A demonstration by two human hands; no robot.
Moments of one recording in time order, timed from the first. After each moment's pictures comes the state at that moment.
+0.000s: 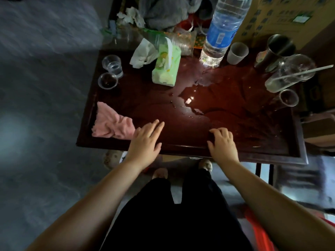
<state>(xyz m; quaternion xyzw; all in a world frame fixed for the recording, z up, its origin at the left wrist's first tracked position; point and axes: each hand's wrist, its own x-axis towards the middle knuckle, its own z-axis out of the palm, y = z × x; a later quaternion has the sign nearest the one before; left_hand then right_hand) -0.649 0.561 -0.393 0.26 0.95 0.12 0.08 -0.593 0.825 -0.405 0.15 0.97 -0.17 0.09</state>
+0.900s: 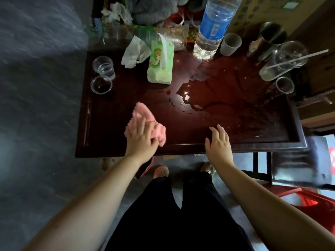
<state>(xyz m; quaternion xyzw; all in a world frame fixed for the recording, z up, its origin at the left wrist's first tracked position) -0.682 0.545 -0.425 0.18 0.96 0.13 0.20 -0.582 0.783 -0.411 0.25 0.94 -0.19 0.10</state>
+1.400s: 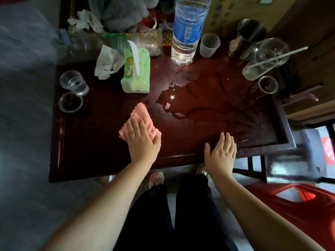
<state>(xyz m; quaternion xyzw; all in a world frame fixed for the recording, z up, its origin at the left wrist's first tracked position) -0.695 0.634 -0.434 0.09 0.98 0.13 0.13 -0.569 0.823 -0.429 0.38 0.92 -0.13 0.06</state>
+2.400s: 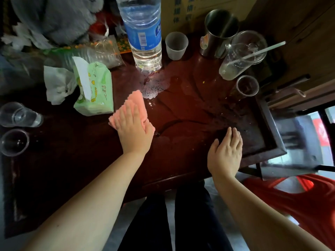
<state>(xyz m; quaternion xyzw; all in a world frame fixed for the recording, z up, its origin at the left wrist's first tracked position) -0.768 0.735 -0.446 0.17 0.98 0.13 0.07 -0.594 0.907 -0.444 0.48 0.87 -0.11 0.00</state>
